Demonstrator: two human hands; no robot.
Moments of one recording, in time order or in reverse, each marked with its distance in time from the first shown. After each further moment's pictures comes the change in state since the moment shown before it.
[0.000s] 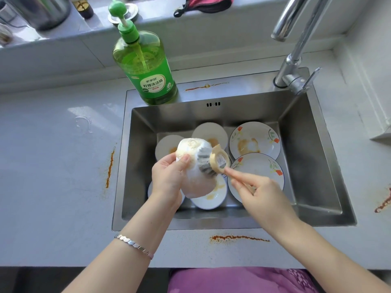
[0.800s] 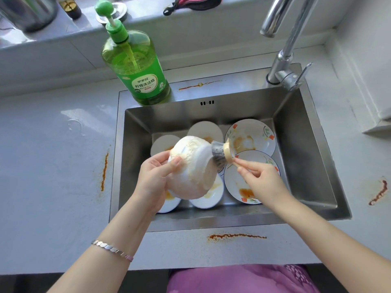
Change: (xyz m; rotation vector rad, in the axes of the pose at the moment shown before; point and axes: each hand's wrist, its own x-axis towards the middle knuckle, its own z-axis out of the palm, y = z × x) left_hand 0.002 0.008 -0.022 0.090 -0.257 0.080; right_hand 0.030 0.031 -0.008 0.152 0.029 0.211
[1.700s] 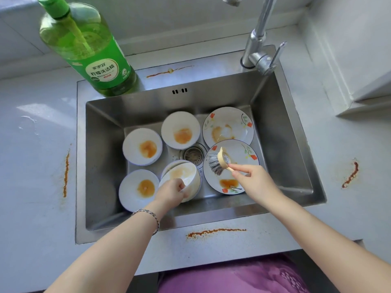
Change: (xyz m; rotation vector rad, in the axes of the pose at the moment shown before) left_hand 0.079 -0.157 0.019 1.233 -0.301 -0.114; right_hand 0.009 0.057 -0.017 -0.108 0.008 0.212
